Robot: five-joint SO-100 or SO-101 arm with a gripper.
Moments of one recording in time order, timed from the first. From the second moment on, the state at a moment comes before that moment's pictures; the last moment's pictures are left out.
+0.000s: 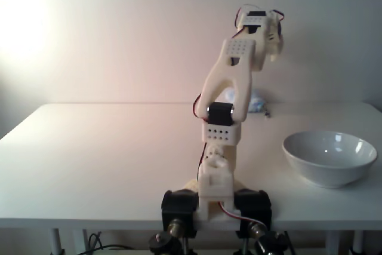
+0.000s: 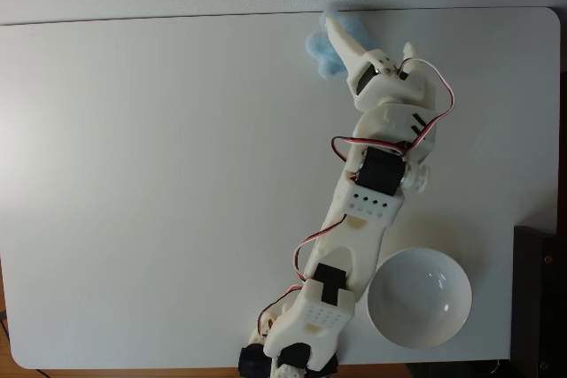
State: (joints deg) arm 19.2 37.7 14.1 55.6 81.5
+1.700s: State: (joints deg) arm 13.0 2.5 13.7 18.6 84.8
